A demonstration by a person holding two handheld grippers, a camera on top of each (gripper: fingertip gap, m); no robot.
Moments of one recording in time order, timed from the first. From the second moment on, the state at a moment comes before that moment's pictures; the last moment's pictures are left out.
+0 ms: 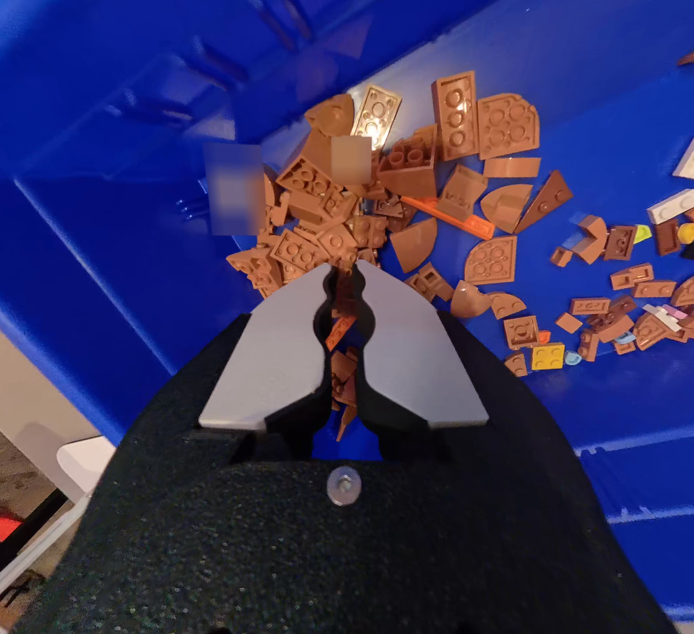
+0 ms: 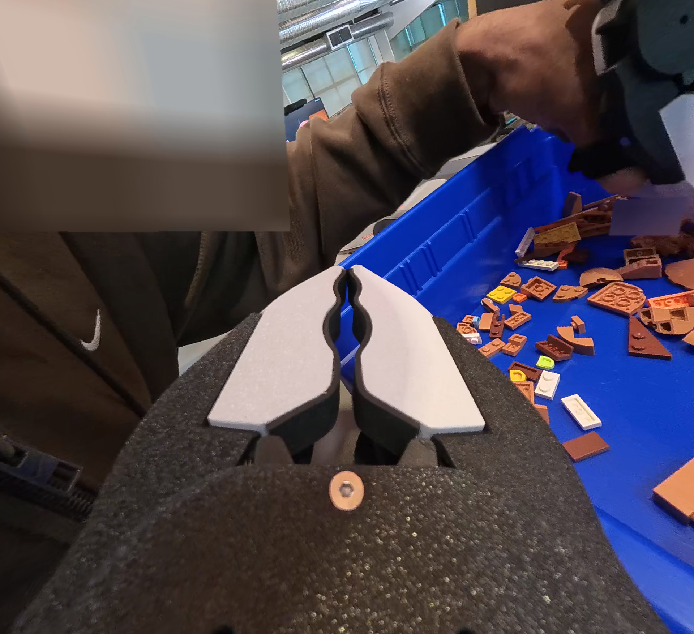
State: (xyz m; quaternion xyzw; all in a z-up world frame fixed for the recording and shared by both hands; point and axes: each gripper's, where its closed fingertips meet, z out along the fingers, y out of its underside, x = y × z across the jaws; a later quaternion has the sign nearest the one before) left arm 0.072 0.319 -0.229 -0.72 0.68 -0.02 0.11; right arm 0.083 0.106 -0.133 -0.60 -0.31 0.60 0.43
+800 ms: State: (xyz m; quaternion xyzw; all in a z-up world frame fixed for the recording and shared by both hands) left arm 0.043 0.313 -0.214 -0.76 0.64 -0.02 0.10; right arm 0.083 0.105 -0.133 -0.60 -0.32 0.59 0.43
